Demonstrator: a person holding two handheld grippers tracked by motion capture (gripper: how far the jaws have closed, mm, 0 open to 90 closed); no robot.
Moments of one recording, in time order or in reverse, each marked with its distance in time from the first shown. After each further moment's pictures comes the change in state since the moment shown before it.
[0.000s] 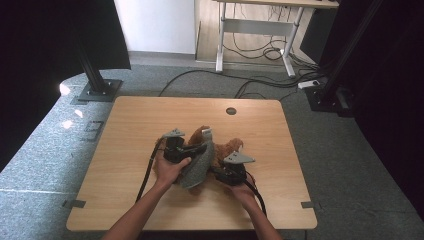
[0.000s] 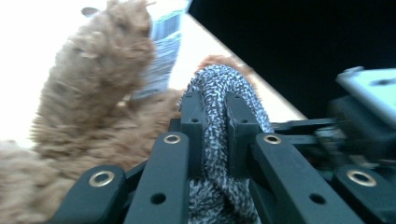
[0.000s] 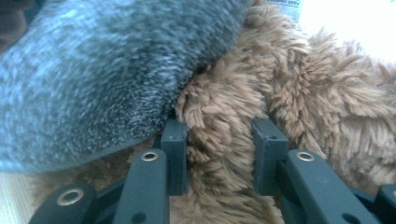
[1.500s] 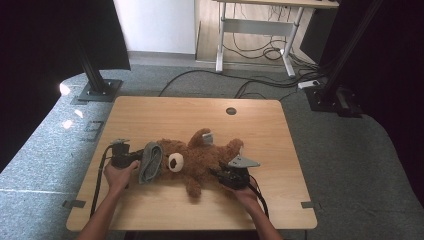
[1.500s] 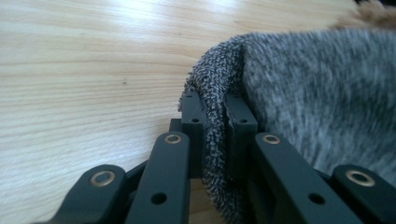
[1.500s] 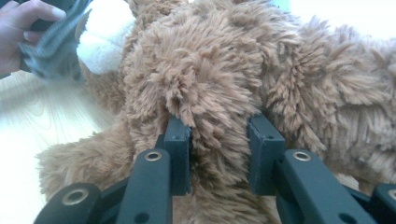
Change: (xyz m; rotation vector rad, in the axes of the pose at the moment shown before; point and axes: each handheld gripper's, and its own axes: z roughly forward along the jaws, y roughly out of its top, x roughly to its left) left arm 0.139 -0.070 -0.105 0.017 0.366 -0.243; right arm -0.003 -0.012 -0.010 -0.036 0.046 0.014
